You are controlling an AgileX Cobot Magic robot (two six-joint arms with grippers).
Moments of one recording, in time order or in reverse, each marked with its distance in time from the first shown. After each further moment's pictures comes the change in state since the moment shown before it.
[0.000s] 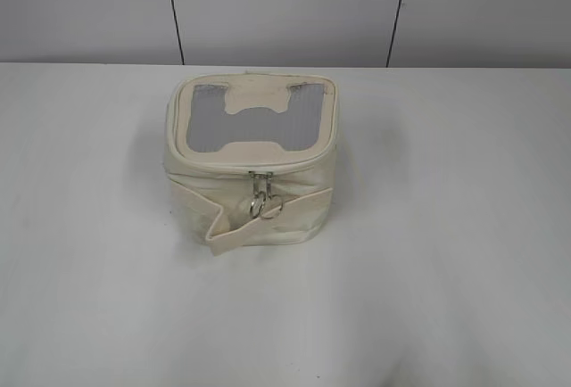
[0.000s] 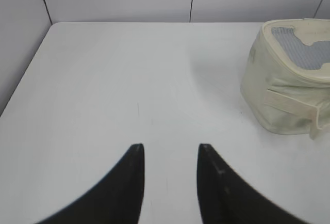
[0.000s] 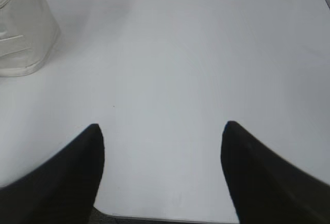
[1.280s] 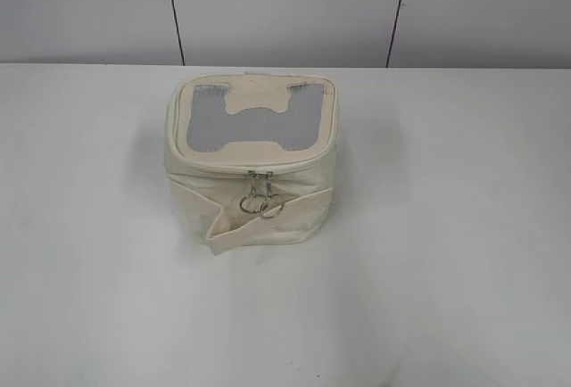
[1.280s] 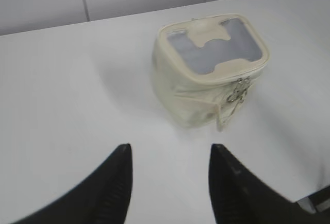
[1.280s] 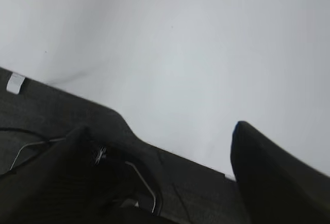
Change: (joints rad) left arm -0.243 0.358 -0.189 -0.119 -0.065 0.080; right arm 0.216 0.289 -0.052 0.028 0.075 -0.081
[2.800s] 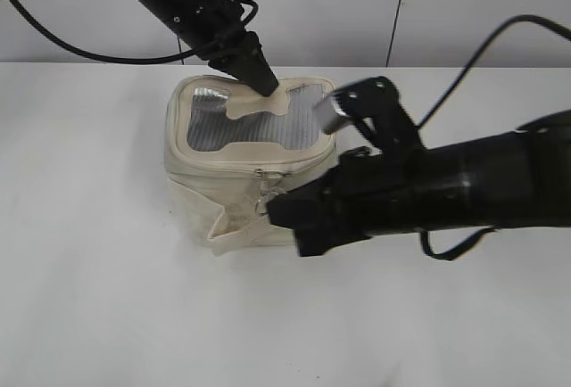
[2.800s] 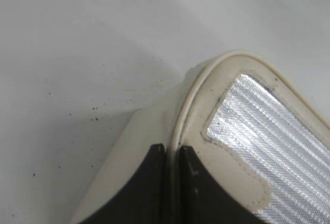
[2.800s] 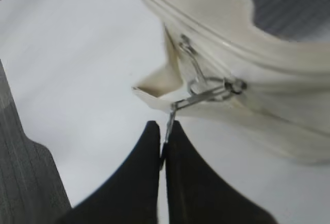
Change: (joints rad) left arm -0.048 1.890 -1.233 -0.540 0.157 0.743; right arm 0.356 1.362 -0.103 1.724 -0.666 -1.729
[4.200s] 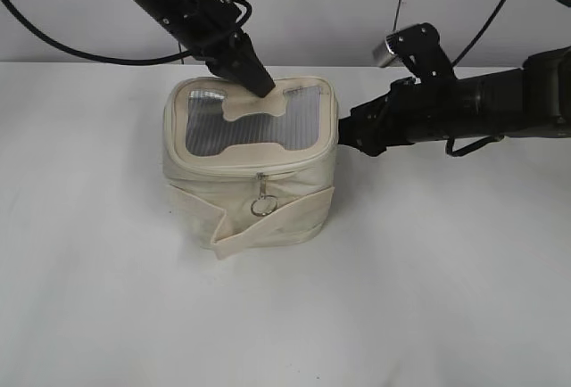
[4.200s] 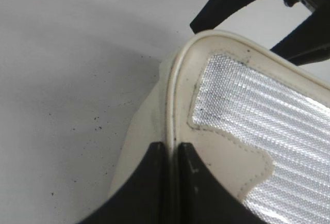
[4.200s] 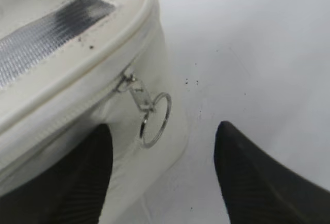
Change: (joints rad) left arm 0.011 0.000 -0.003 -0.009 0.048 0.251; right arm -0.329 0.333 -0.351 -0.049 0.046 -0.217
